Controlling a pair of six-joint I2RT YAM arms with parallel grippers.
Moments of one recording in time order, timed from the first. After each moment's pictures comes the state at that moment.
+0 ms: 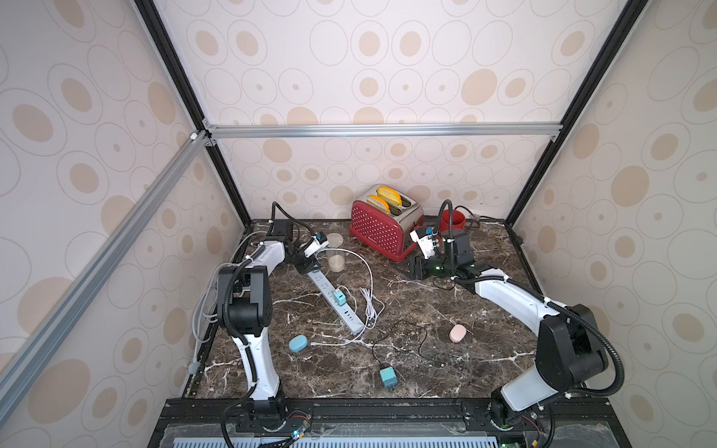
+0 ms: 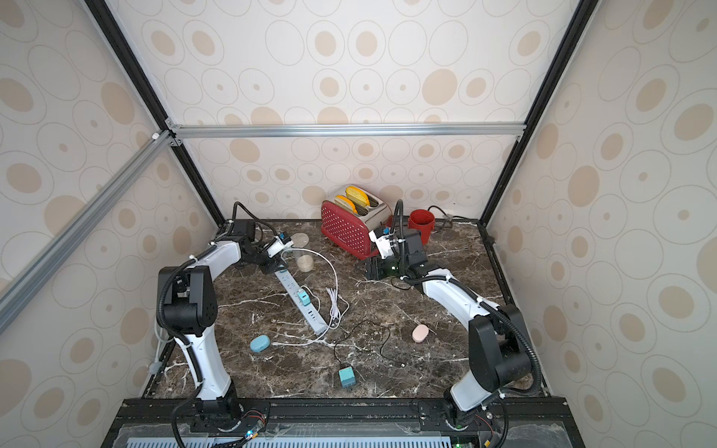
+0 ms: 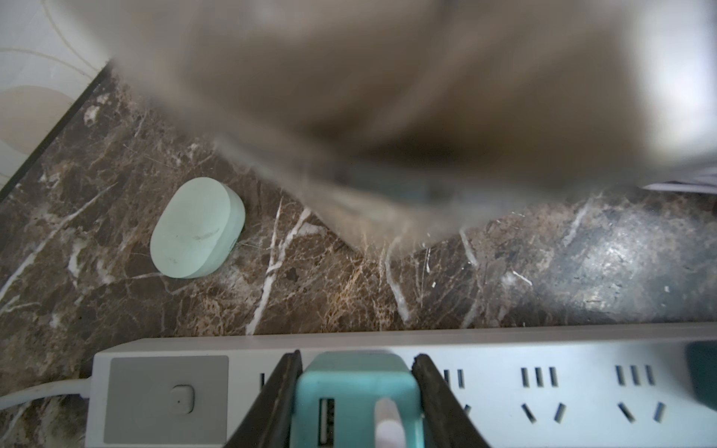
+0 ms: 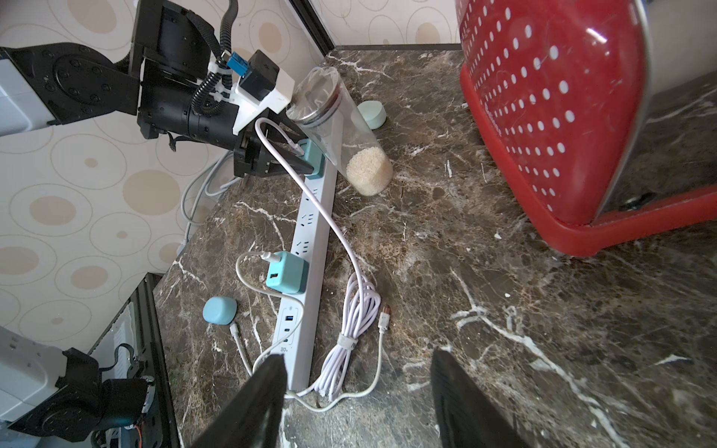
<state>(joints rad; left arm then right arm) 0.03 2.00 1.48 -0.61 0.44 0.91 0.37 1.57 1.12 -0.16 -0.60 0.20</state>
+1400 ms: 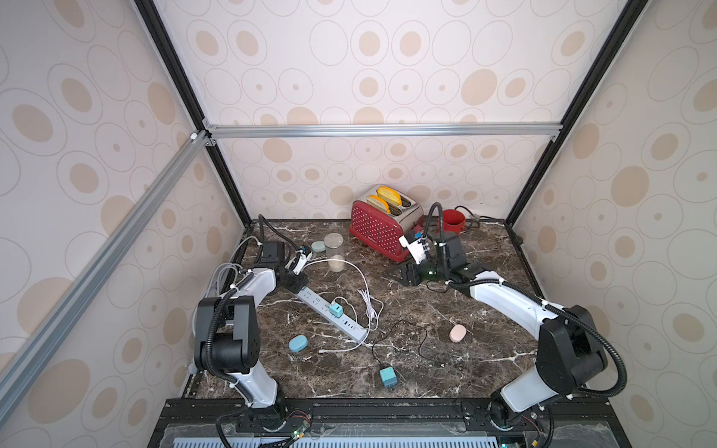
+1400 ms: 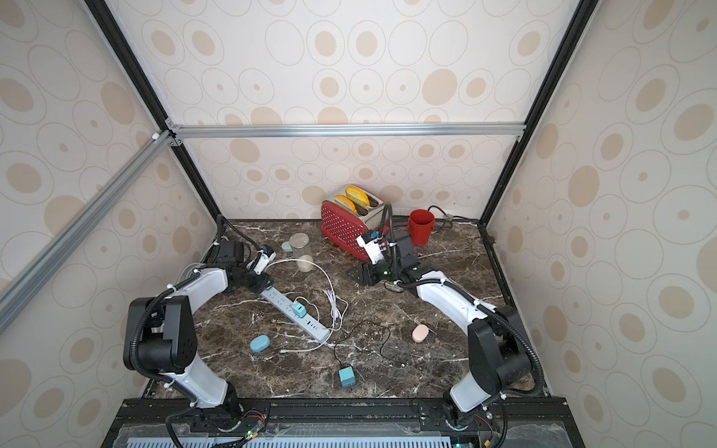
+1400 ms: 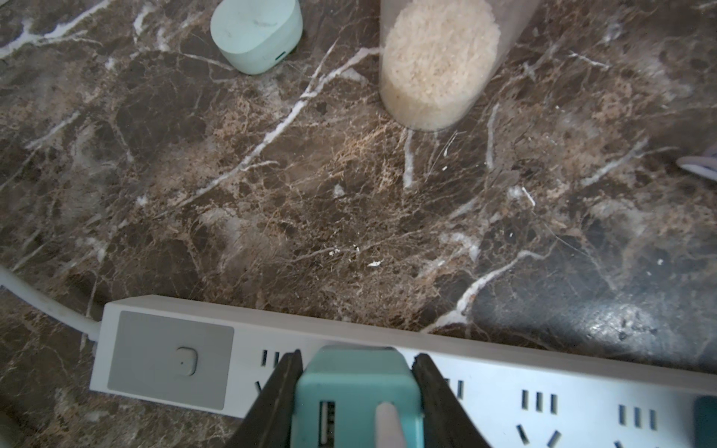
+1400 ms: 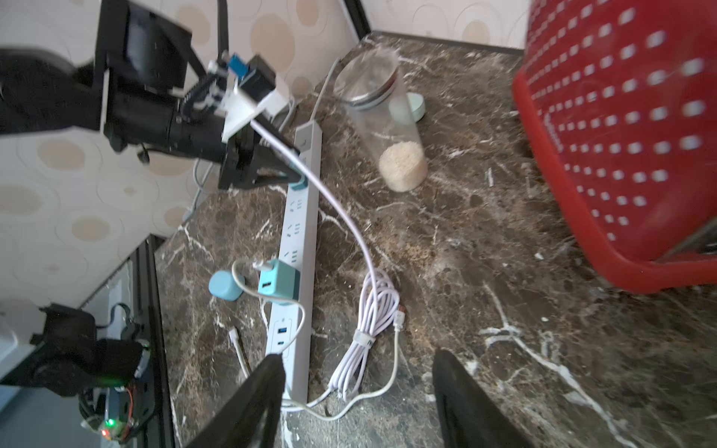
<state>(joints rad) 0.05 1.66 1.04 -0.41 0.23 0.54 0.51 1.55 1.08 -0.16 -0.56 0.06</state>
